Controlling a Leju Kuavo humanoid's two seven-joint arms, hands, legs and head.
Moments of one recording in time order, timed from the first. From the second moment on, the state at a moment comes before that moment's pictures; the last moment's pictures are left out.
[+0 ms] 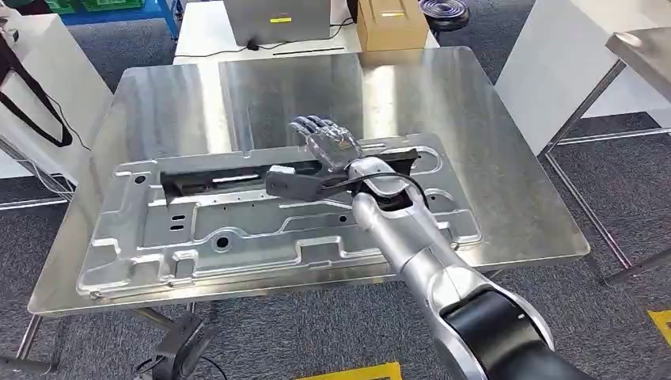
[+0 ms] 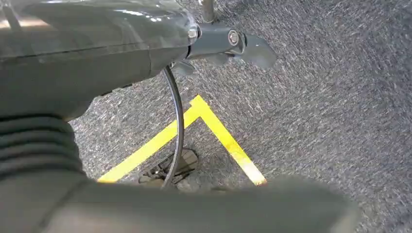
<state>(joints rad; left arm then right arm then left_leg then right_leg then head) -0.21 -0.16 0.46 -0.22 -0.86 -0.35 -0.32 -0.86 0.30 0.38 -0.35 1.08 -0.03 -0.22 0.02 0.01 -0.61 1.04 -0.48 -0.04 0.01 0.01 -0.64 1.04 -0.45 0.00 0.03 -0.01</state>
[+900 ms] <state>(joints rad) -0.20 -0.16 0.44 -0.22 -0.82 -0.33 -0.32 -0.85 0.33 0.33 -0.36 1.16 -0.29 -0.20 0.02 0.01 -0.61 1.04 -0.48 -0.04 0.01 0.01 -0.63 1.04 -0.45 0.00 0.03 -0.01</state>
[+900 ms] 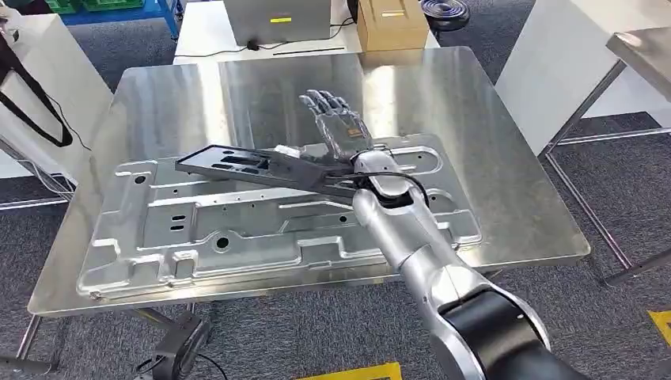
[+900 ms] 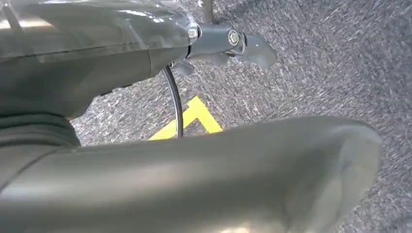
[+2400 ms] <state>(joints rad) -0.17 -0.15 0.41 -0.22 -0.78 -0.31 -0.32 -0.73 0.38 0.61 -0.71 1.07 -0.38 -0.30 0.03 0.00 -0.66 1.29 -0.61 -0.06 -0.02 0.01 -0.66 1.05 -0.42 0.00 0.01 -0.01</state>
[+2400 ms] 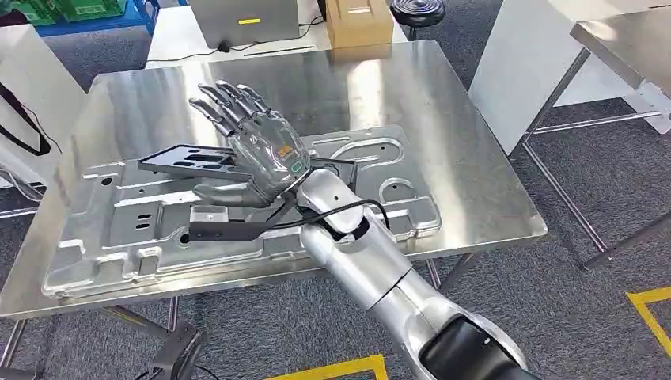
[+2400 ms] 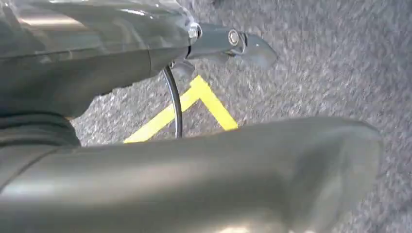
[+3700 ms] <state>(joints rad) -0.14 -0.14 0.41 -0.21 -0.76 -0.33 -0.31 -0.66 0.37 0.78 -0.69 0.92 -0.37 -0.32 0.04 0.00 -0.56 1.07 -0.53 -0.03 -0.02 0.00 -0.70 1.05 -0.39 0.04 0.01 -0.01</state>
